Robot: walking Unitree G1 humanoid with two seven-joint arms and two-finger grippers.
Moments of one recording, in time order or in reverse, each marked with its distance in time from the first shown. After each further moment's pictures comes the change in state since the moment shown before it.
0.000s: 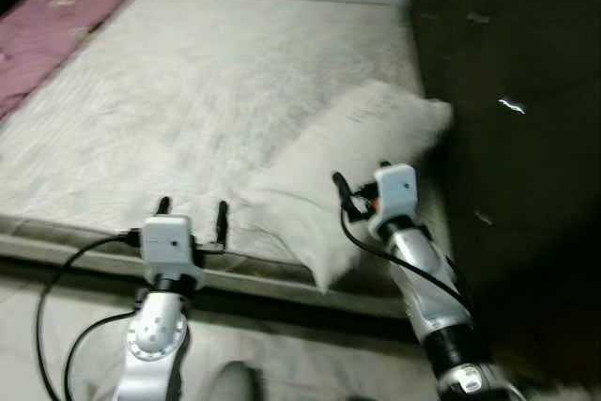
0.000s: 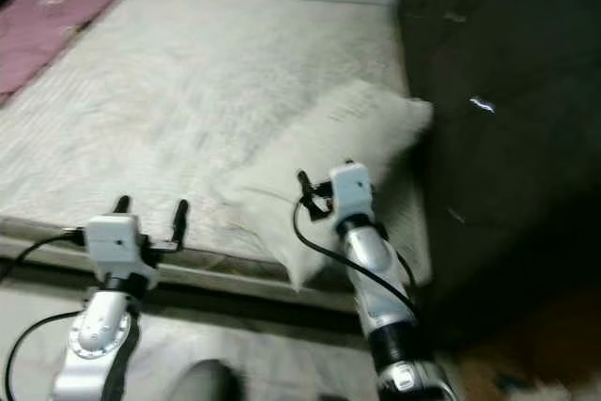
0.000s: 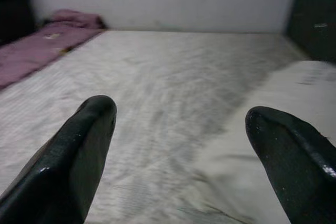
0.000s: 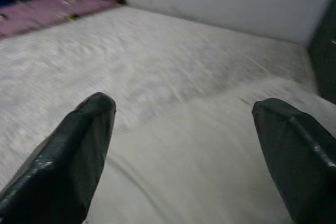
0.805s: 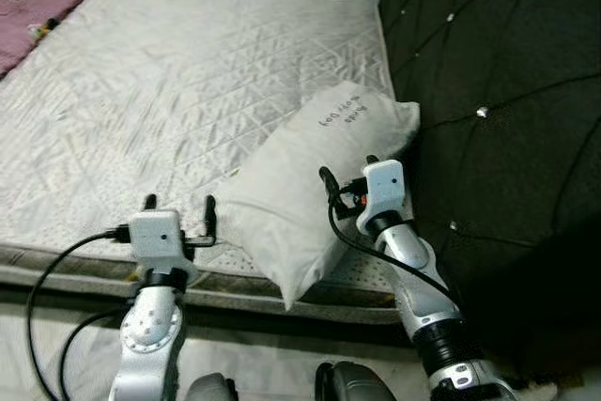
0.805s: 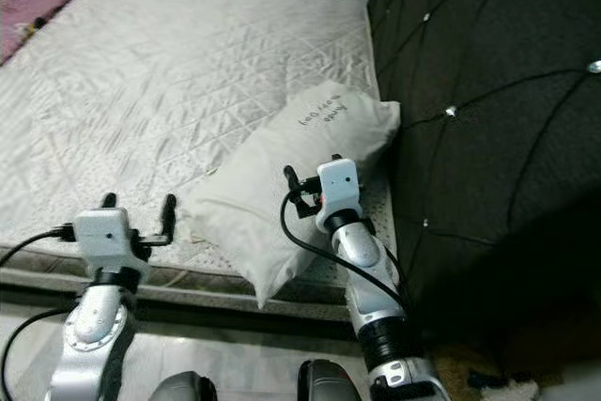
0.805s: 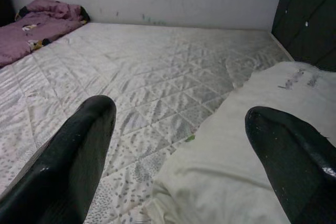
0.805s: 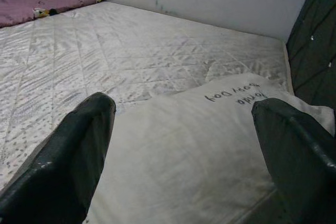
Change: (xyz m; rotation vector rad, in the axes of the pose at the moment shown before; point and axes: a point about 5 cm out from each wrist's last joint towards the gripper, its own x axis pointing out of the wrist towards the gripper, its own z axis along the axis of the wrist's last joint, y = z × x) left arm 0.007 -0.003 -0.001 -0.028 0.016 0.036; right arm -0.002 -0.001 -0.003 -0.005 0.009 0.001
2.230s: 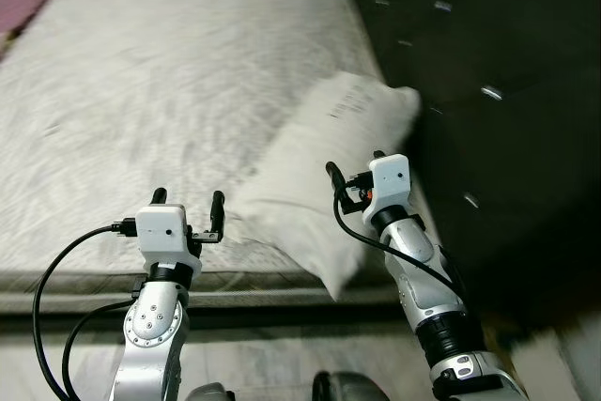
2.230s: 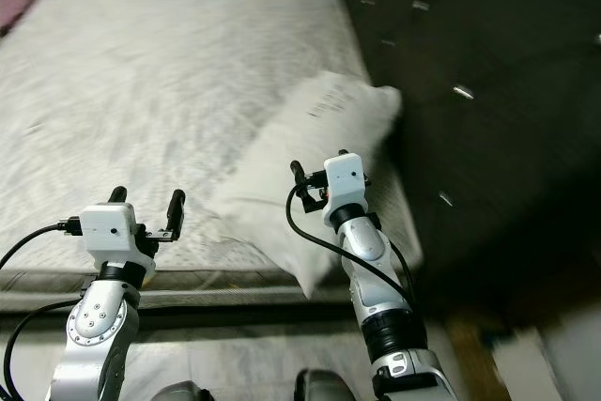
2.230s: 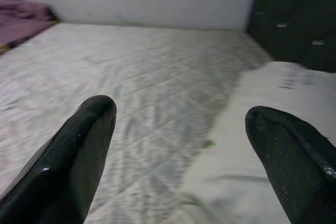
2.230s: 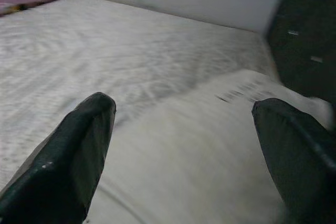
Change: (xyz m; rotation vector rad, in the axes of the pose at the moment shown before) left arm 0.003 0.000 0.002 -0.008 -0.017 -0.035; right arm 0.007 -0.003 0.004 -0.006 -0.007 -0.004
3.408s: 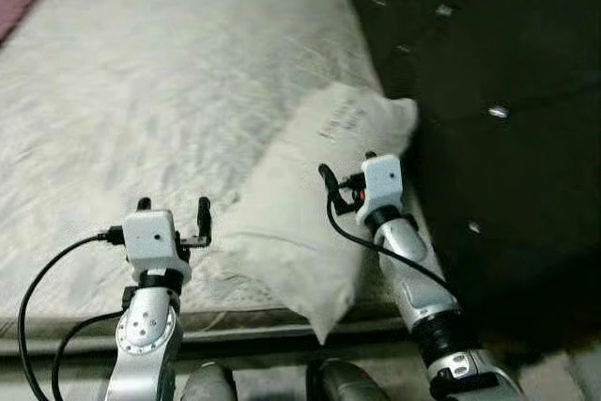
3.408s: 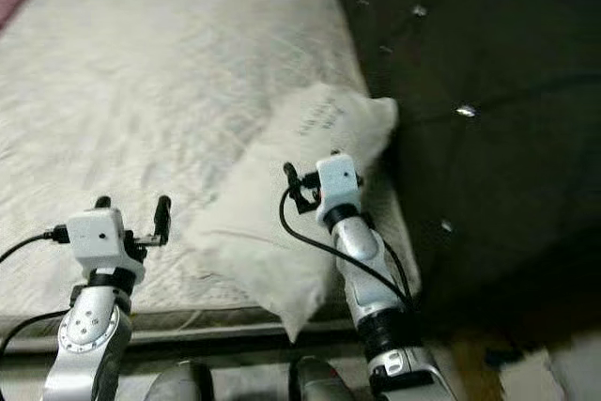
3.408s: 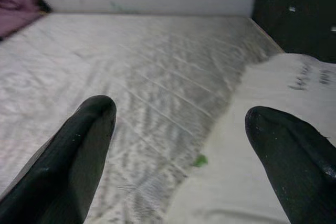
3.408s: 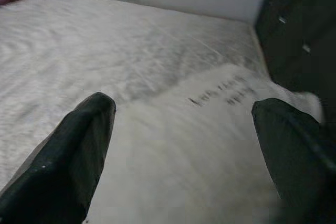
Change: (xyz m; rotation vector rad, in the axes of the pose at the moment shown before) left arm -0.009 0.010 -0.003 -0.003 0.048 0.081; right arm -0.001 0.003 -0.005 -0.001 0.021 0.001
